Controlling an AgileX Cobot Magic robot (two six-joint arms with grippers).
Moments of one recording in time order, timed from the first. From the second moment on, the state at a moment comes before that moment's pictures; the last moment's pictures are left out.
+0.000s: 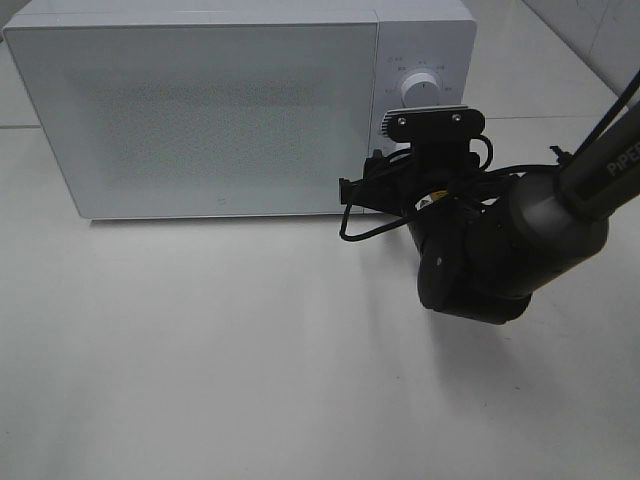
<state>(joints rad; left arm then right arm) -0.02 -0.01 -0.52 -0.09 1.08 0.03 0.64 2.10 -0.81 0.72 -1.15 -0.32</state>
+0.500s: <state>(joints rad) -0.02 -0.01 -0.52 -0.09 1.08 0.03 0.64 2.10 -0.81 0.75 -1.18 -0.32</state>
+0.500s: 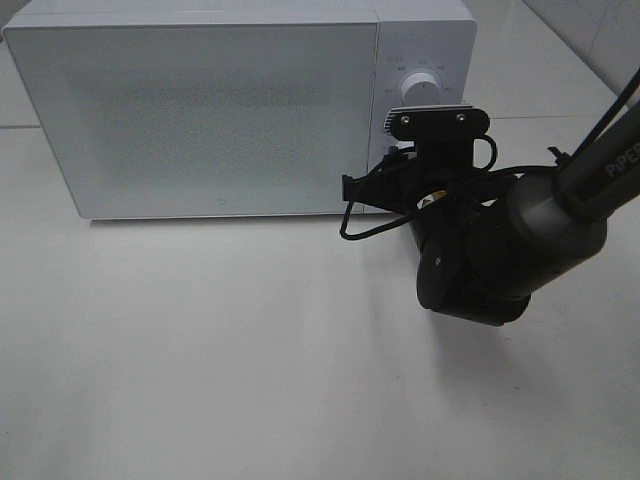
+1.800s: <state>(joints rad) -0.02 -0.01 -0.52 -0.09 1.08 0.03 0.63 2.10 -0.82 0.72 -1.18 0.82</state>
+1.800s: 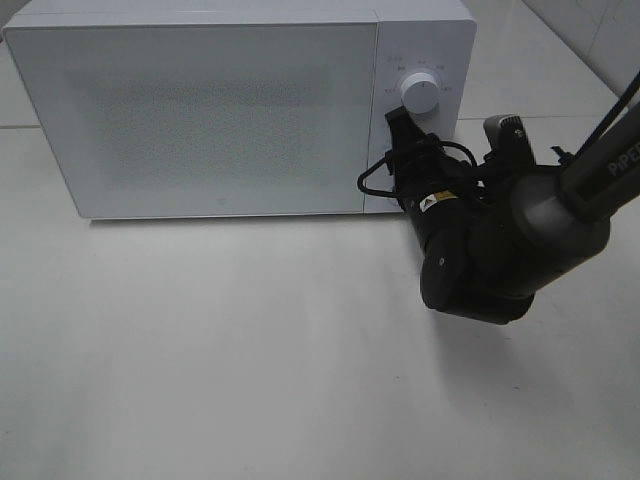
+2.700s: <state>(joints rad) -0.02 -0.01 -0.52 -0.09 1.08 0.03 0.63 2.10 -0.81 0.72 -1.18 1.41</state>
